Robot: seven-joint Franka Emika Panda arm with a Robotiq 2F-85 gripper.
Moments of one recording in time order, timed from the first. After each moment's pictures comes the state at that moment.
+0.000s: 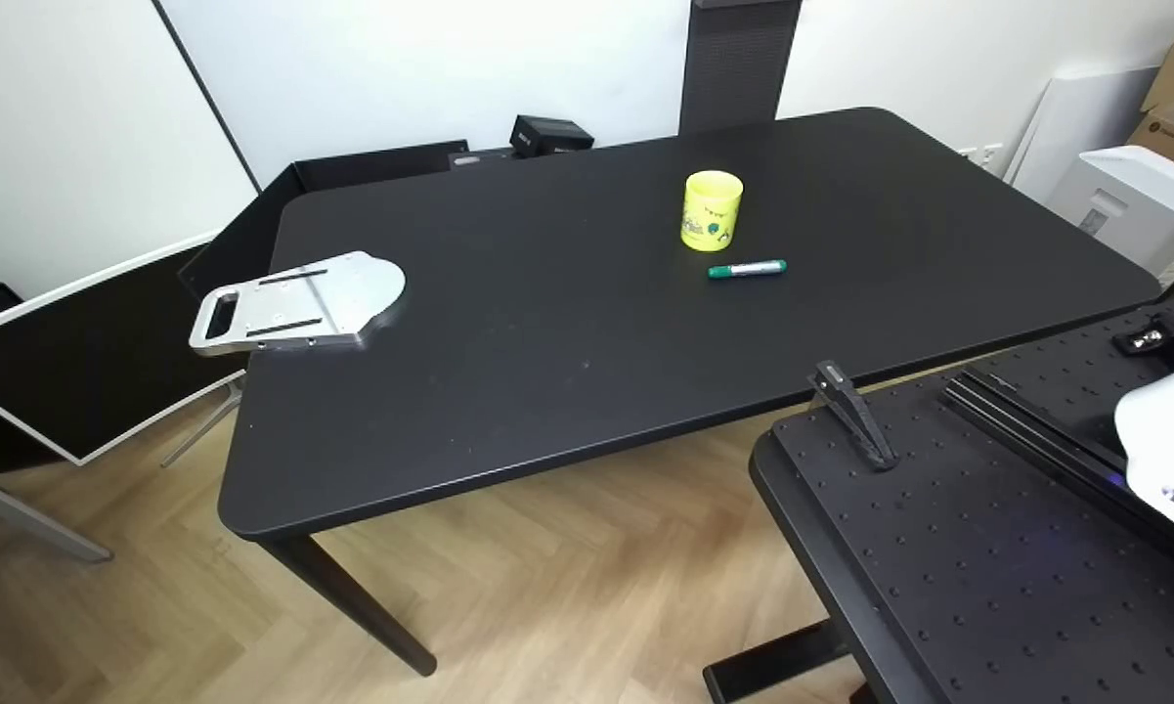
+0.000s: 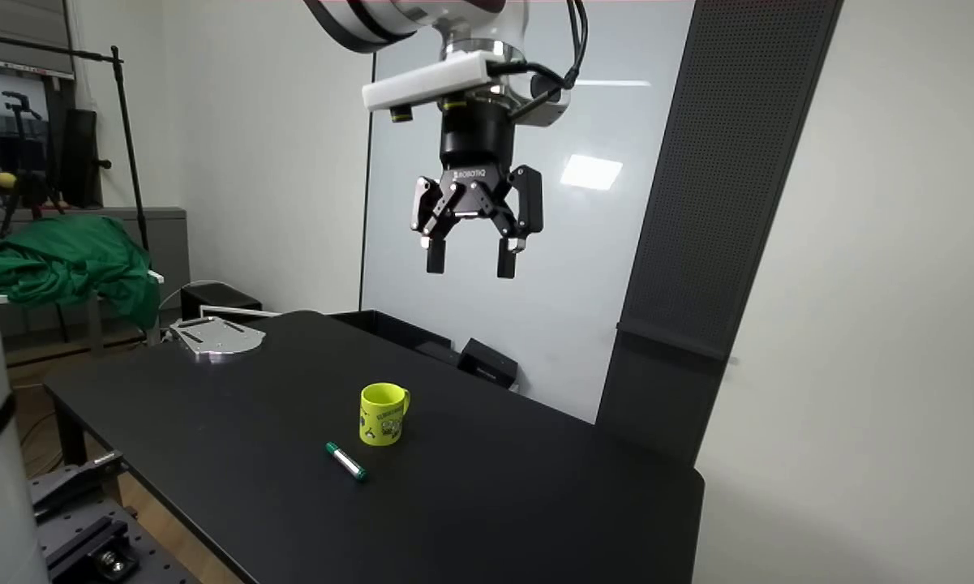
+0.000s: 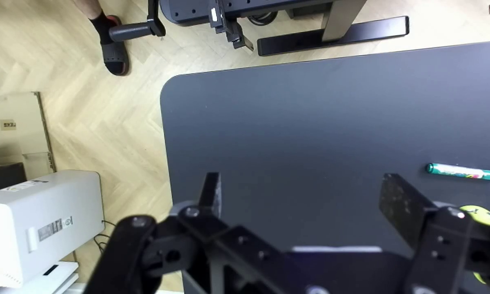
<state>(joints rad) -0.18 -0.42 -0.08 -2.40 -0.25 1.84 -0.03</state>
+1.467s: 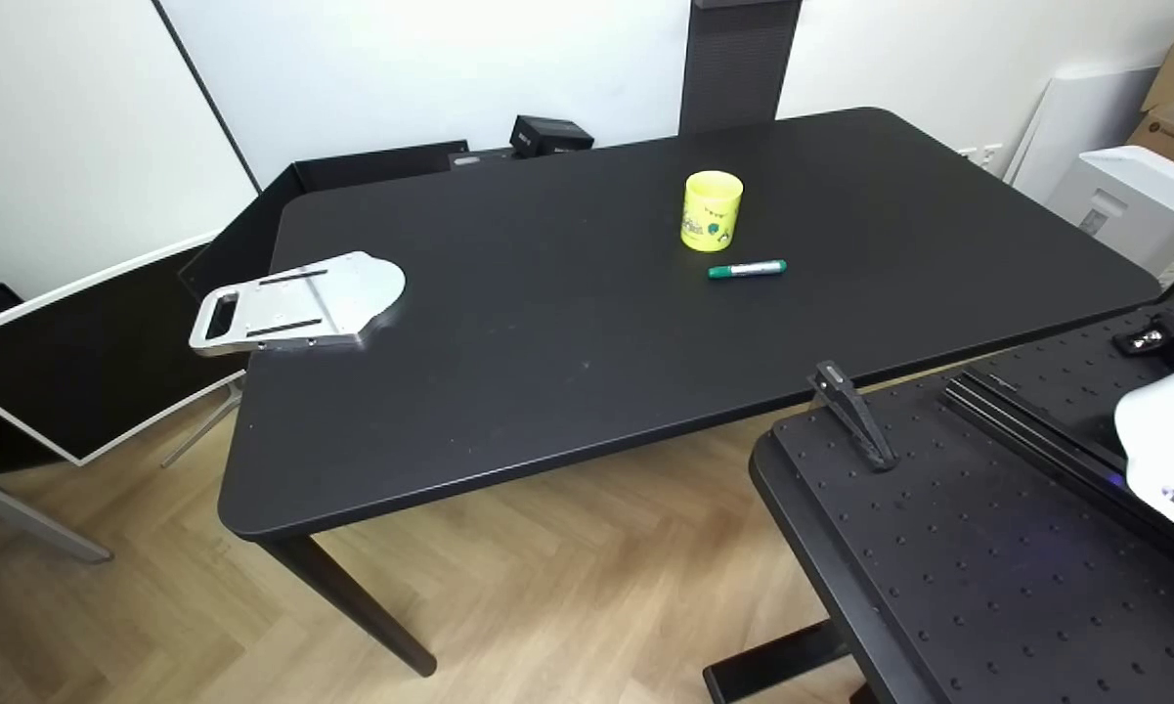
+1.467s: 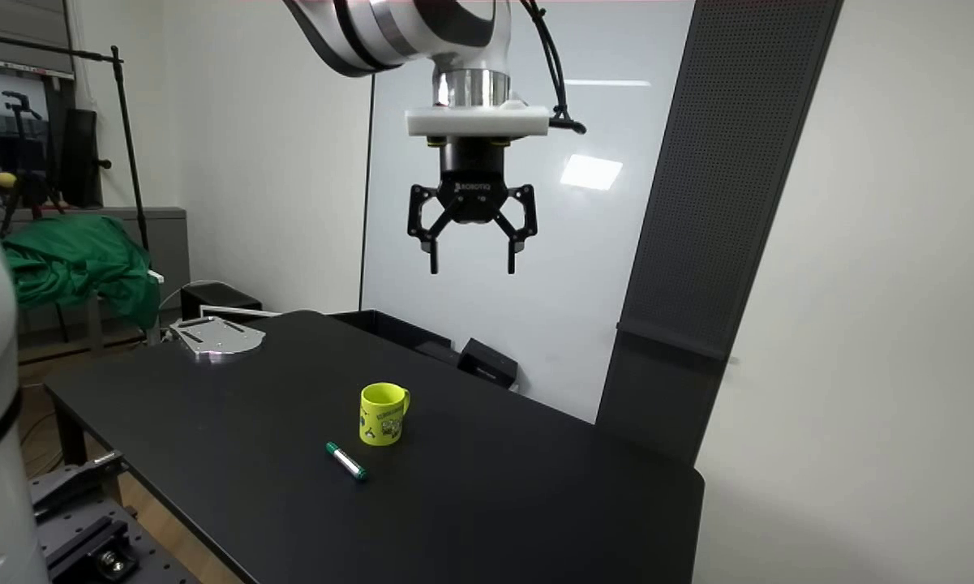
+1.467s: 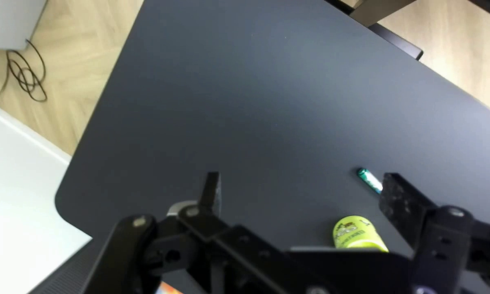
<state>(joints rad) -0.05 -0.35 -0.14 -2.40 -0.23 2.07 -0.58</state>
